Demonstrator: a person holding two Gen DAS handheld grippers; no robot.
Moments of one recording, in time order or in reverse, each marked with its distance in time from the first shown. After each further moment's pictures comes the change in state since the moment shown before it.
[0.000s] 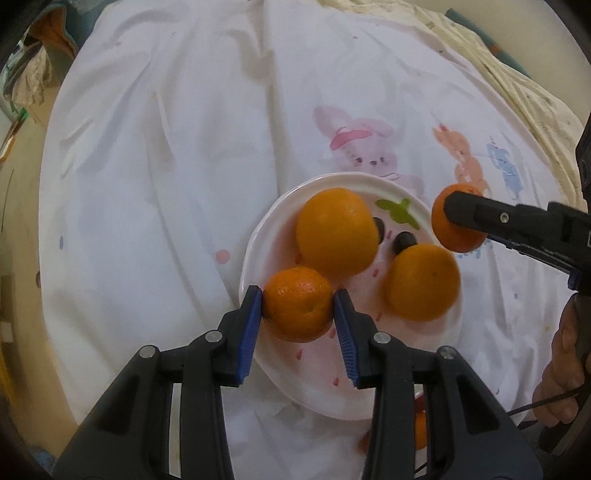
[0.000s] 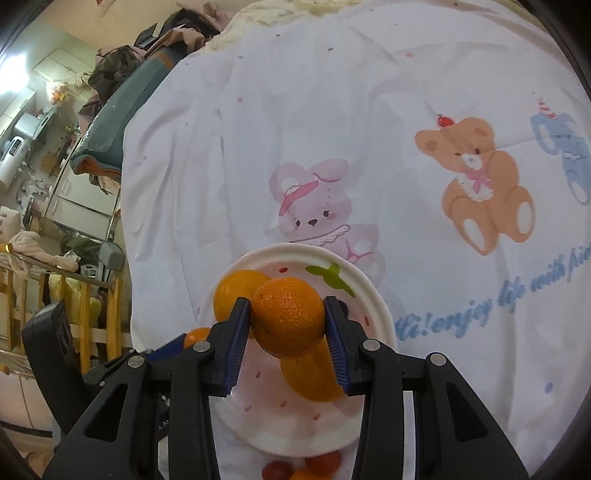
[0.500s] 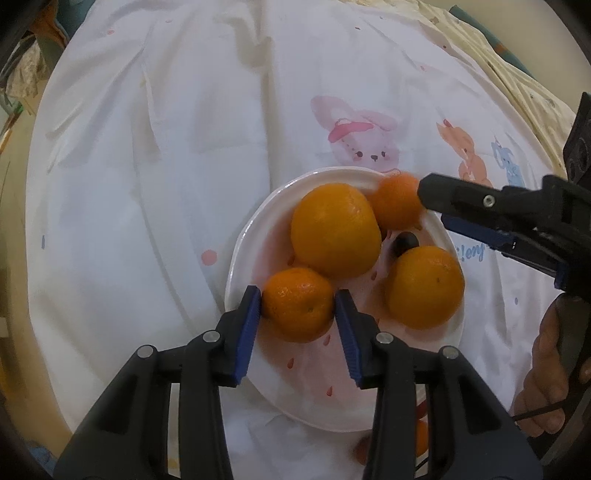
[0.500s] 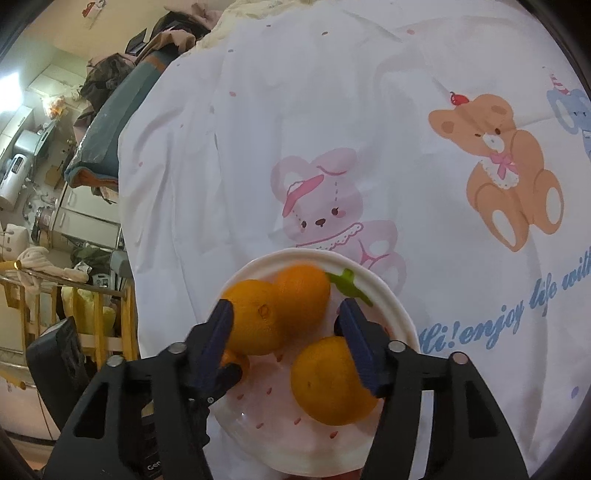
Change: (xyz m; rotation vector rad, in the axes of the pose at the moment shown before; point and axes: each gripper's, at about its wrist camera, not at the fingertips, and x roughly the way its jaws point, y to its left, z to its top) left arm 0.011 -0.002 0.004 -0.014 0.030 -0.020; right arm 0.019 -0.008 0.006 0.056 0.015 0.048
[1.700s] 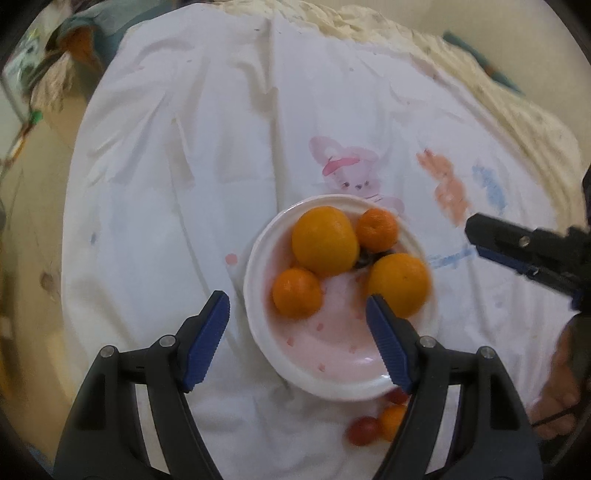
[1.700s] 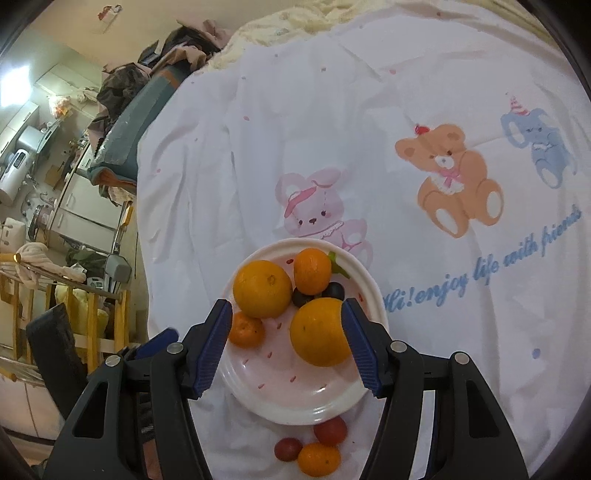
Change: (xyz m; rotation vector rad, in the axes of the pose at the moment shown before) left arm -0.061 -0.006 -0.020 -0.029 -0.146 0.019; right arm -0.071 0.012 -0.030 -0.037 -0.084 -0.046
